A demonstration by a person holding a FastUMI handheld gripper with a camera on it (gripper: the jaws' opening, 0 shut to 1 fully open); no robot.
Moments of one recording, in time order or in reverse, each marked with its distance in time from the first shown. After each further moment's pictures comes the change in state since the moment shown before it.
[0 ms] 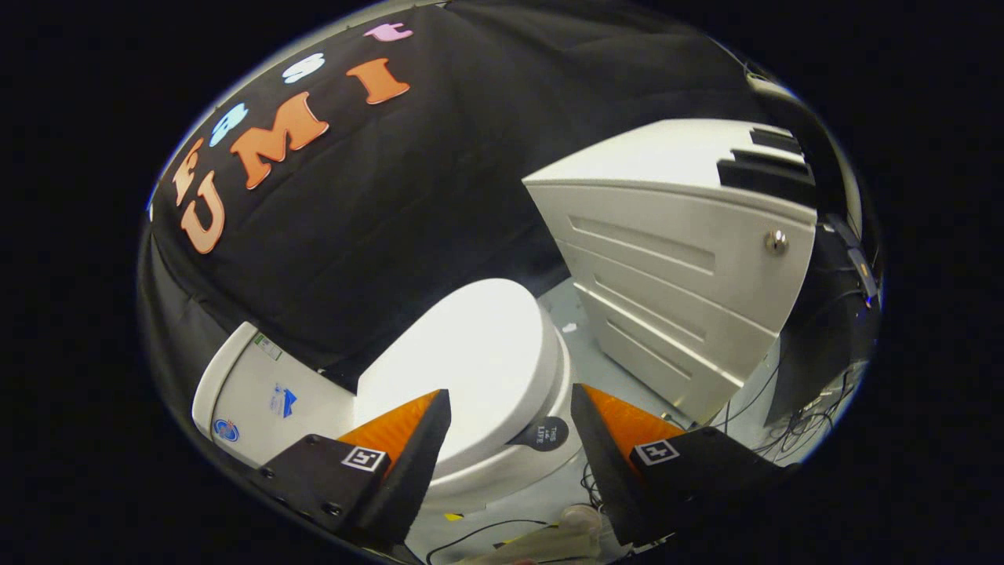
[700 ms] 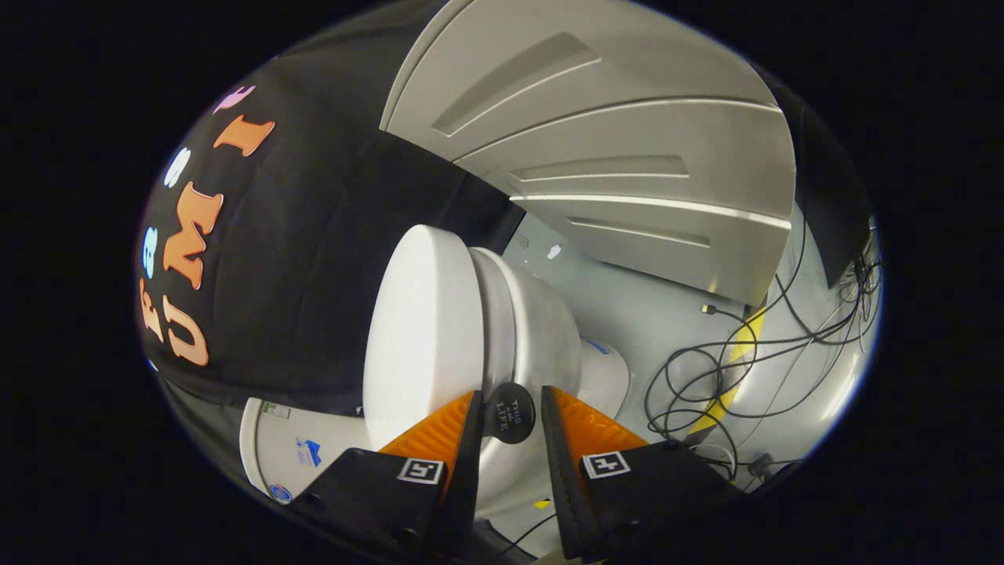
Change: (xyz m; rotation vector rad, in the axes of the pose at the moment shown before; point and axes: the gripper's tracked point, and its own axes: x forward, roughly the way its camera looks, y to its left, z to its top) arm 0.078 -0.037 -0.065 0.458 0.182 0.070
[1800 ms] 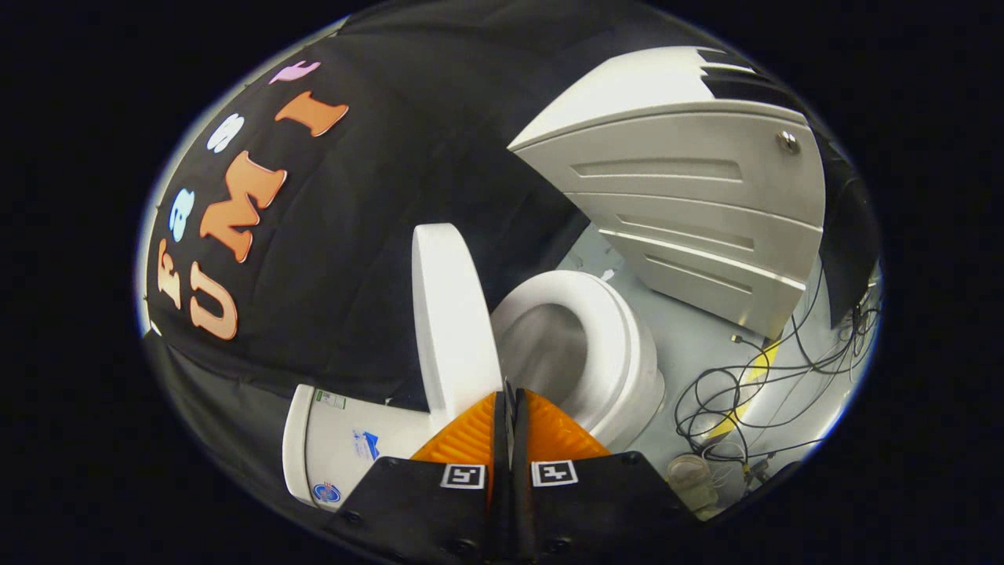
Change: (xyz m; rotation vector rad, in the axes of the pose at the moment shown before) arm -0.069 0.144 0.017 -0.174 -0.138 0.074
